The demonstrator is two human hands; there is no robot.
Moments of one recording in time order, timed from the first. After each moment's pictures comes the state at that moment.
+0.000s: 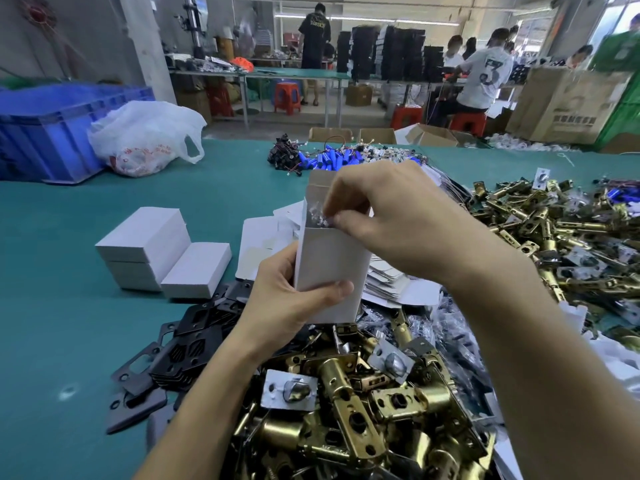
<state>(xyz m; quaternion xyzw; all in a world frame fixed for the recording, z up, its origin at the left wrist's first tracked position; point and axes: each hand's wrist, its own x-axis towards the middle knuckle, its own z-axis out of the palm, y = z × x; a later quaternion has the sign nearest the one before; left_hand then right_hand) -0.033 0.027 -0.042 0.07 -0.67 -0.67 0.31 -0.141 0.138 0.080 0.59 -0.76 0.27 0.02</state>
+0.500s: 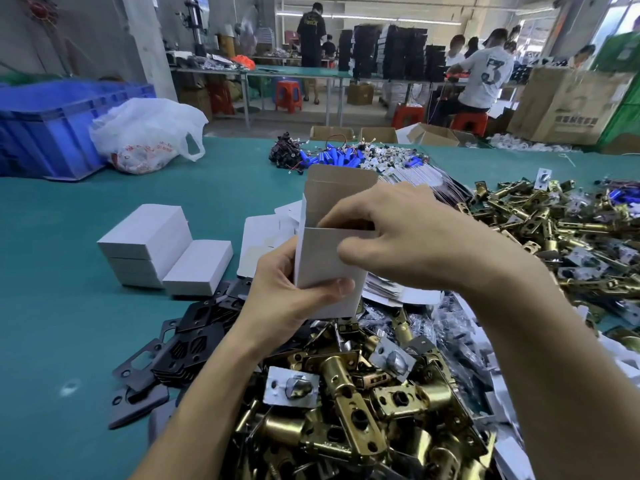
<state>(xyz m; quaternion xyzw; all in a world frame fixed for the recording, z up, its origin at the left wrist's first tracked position) -0.033 0.026 -0.041 0.03 -0.67 -0.66 0.34 -0.125 0.147 0.086 0.59 -0.79 0.16 -0.03</state>
